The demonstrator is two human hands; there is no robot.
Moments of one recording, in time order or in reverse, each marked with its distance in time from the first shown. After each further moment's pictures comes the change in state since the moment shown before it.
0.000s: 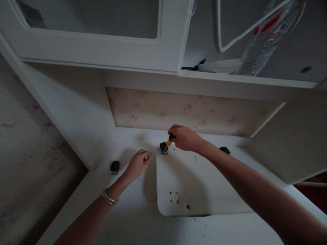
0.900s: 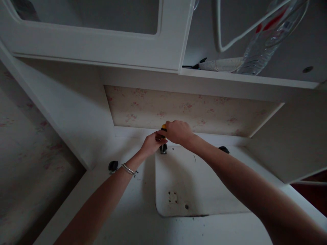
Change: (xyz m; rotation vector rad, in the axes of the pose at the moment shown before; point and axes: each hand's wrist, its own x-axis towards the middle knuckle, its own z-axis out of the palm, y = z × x) left_hand 0.091 0.040 0.019 -0.433 0.038 -0.014; right_hand 0.029 -0.024 -0.003 -0.150 -0.009 0.230
